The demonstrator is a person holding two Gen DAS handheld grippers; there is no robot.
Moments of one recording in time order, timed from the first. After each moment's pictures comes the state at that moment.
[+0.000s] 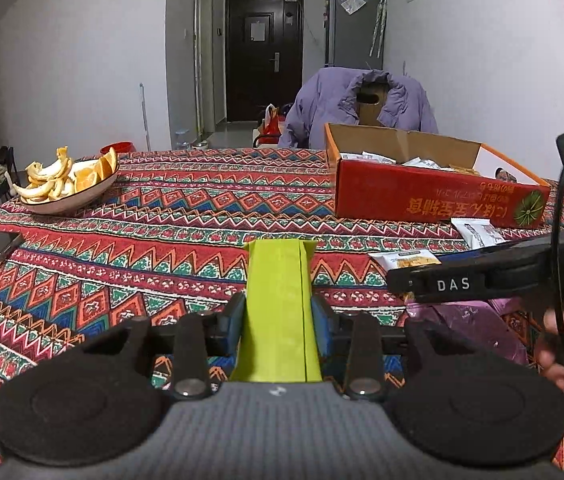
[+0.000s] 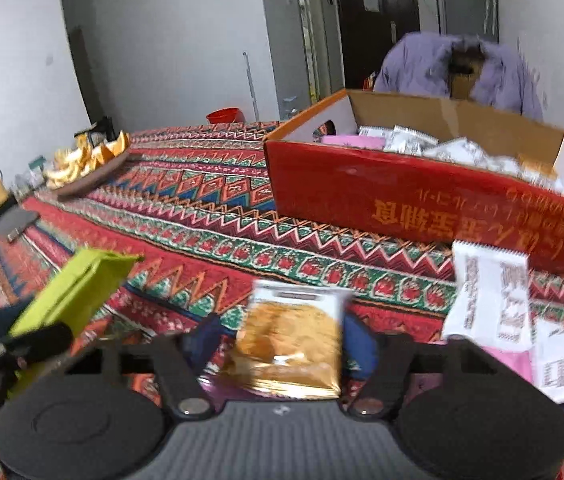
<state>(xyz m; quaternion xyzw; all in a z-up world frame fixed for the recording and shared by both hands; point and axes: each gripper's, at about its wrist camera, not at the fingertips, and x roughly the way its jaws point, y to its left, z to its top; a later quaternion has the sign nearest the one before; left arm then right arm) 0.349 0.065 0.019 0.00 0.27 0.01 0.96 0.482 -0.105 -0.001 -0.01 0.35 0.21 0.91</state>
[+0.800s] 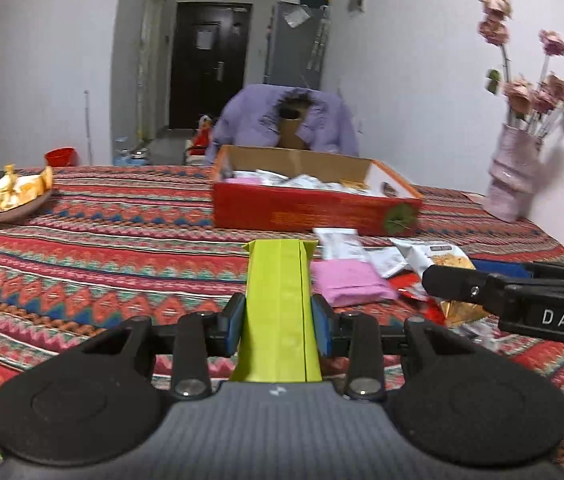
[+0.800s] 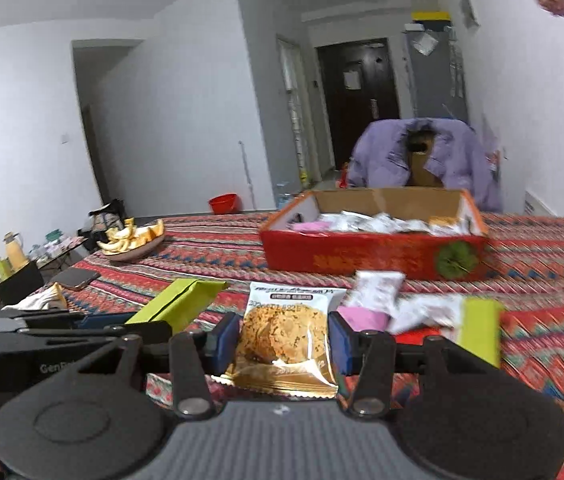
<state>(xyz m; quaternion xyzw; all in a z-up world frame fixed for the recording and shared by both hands) 0.268 -0.017 0.069 -0.03 0.26 -0.09 0.96 0.301 -0.232 0.079 0.06 0.24 0.19 0.95</state>
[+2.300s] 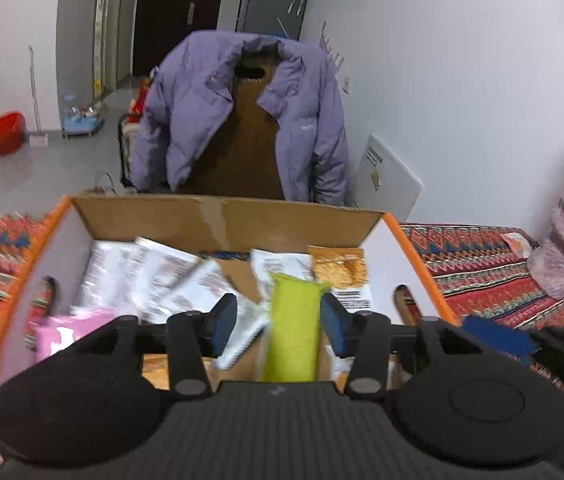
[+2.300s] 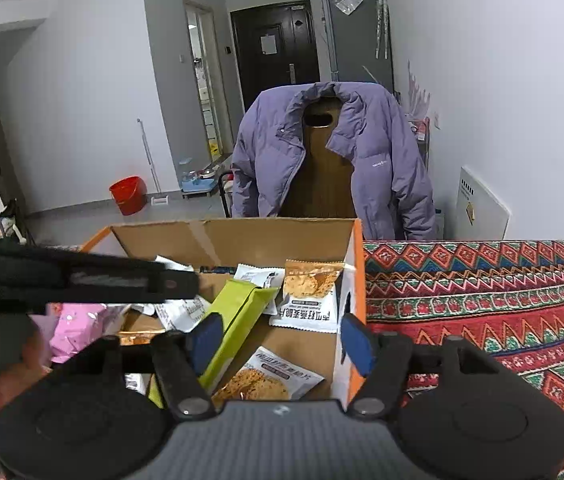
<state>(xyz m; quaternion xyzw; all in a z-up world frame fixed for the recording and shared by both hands) 0.643 -0.137 0.075 -0.03 0.35 -0.12 0.93 0.619 -0.321 0.062 0.05 0.30 0.09 0.95</state>
